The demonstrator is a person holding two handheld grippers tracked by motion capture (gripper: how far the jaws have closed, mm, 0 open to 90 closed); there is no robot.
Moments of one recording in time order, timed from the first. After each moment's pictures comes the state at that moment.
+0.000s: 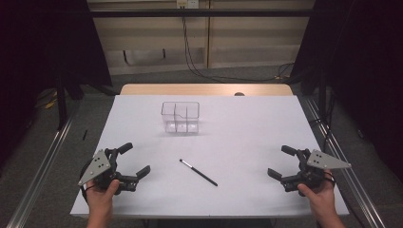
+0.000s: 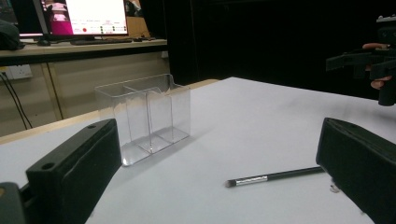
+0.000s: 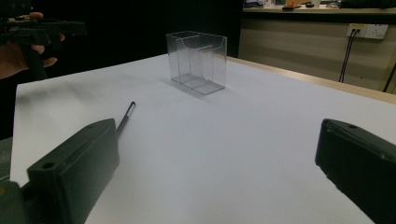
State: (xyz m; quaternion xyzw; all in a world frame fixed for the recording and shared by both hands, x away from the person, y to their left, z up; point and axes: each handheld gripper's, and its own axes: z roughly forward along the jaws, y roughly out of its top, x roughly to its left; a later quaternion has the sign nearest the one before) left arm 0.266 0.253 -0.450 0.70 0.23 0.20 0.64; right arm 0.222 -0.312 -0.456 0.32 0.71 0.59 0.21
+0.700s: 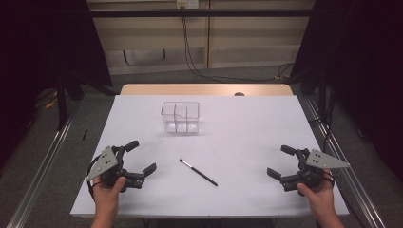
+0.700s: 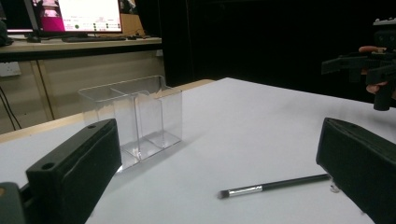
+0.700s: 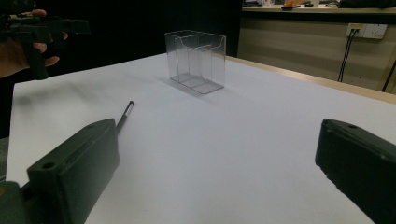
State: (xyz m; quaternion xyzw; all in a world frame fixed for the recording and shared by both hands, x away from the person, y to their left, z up) left arm 0.274 0.234 -0.447 0.71 0.23 0.19 0.64; right arm 0.224 -0.311 -0.457 0.32 0.71 0.59 0.21
